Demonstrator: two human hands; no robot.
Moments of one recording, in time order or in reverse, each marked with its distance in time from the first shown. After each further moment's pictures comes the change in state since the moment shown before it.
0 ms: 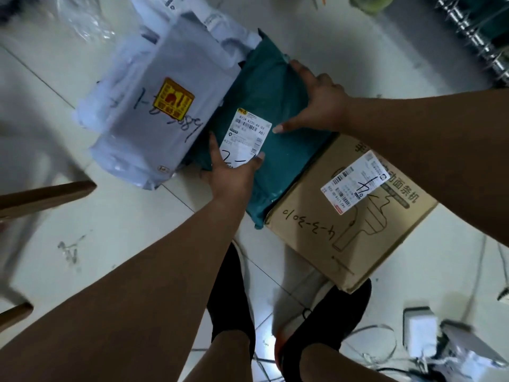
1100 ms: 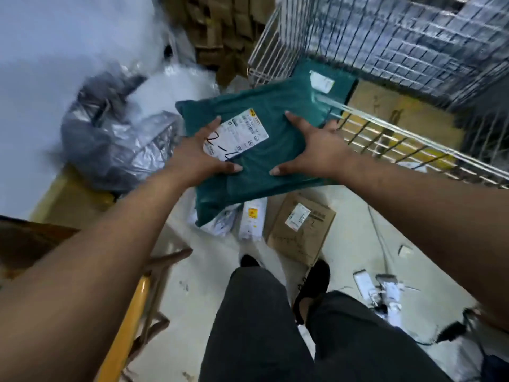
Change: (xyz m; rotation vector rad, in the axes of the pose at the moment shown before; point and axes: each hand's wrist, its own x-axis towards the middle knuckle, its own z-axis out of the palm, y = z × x) left_hand -0.443 0.532 -0.165 0.897 -0.403 0.670; right_hand -0.540 -0.179 -0.390 0.169 0.320 0.119
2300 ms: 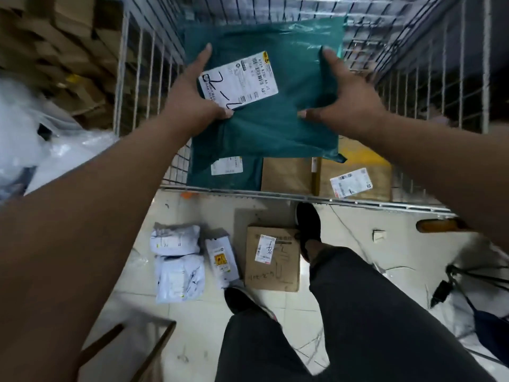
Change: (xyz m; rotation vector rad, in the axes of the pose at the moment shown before) left_hand 0.339 0.281 0.129 -0.090 -0.188 0.290; right_hand 0.176 0.253 -0.195 0.384 0.353 0.280
